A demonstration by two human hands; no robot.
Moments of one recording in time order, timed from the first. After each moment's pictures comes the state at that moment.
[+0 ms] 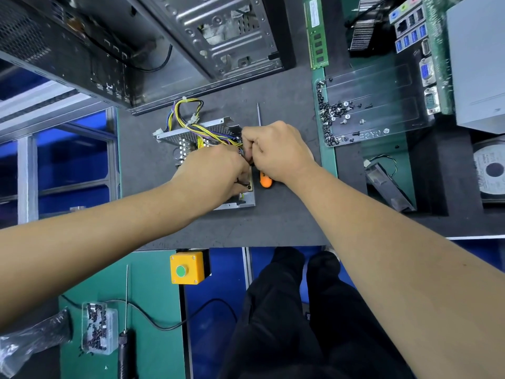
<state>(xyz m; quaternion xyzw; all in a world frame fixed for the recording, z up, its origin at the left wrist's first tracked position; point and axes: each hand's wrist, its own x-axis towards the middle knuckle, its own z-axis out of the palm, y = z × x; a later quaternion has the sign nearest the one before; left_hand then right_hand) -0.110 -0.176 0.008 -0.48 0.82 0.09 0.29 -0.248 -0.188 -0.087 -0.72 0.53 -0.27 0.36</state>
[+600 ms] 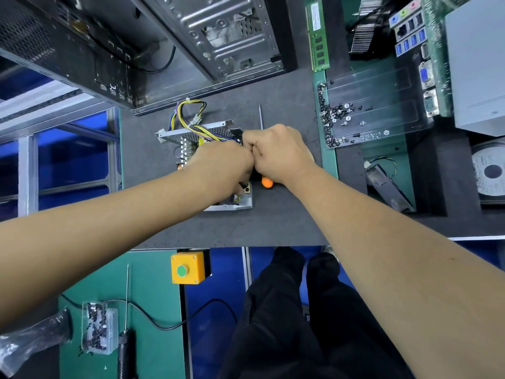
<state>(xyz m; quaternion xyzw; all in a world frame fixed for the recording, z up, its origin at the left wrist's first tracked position) -0.127 -0.190 0.004 -0.45 0.79 0.05 0.41 -0.242 -0.186 -0.086 -0.73 0.54 -0.28 0.32</state>
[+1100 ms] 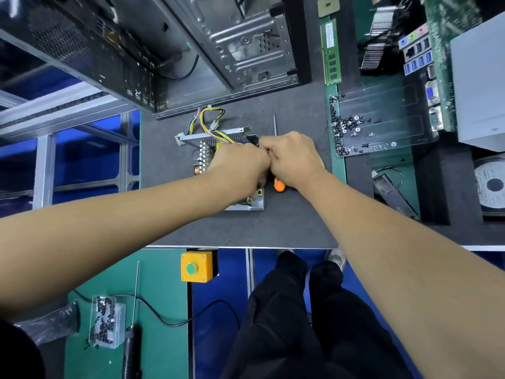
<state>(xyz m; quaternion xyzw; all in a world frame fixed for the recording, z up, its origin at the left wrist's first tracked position) -0.129 -0.186 0.001 -0.48 0.79 0.03 0.37 -0.244 -0.189 -0.090 -0.73 0.56 -0.26 0.30</state>
